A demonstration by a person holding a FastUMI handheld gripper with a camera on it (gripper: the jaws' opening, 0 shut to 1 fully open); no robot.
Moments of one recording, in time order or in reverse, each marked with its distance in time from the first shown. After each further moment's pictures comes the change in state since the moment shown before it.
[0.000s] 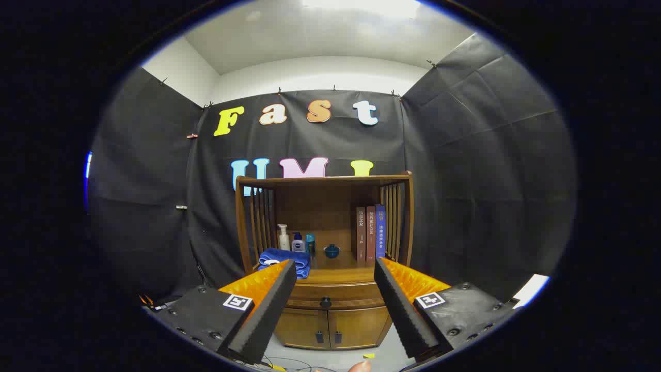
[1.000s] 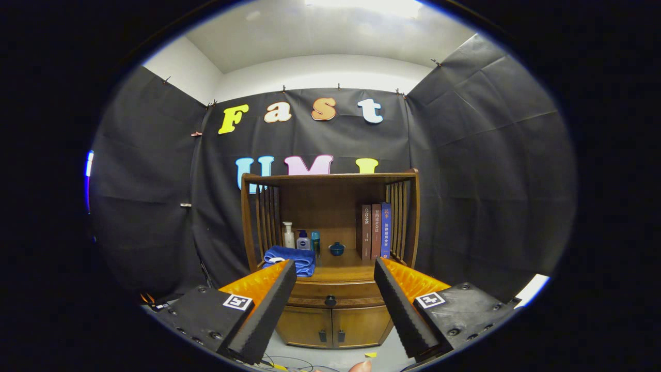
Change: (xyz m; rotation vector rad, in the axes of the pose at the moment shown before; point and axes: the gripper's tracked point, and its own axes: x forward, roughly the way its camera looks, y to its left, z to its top) arm -0.003 -0.001 -0.003 -0.008 0.010 0.023
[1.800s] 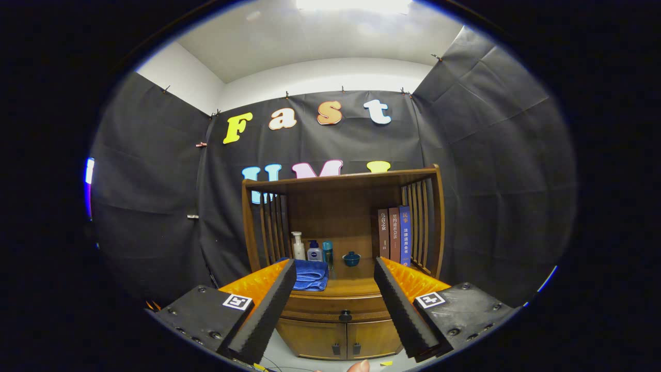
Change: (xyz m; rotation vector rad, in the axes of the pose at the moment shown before) arm 0.076 -0.001 -0.027 0.061 -0.054 0.063
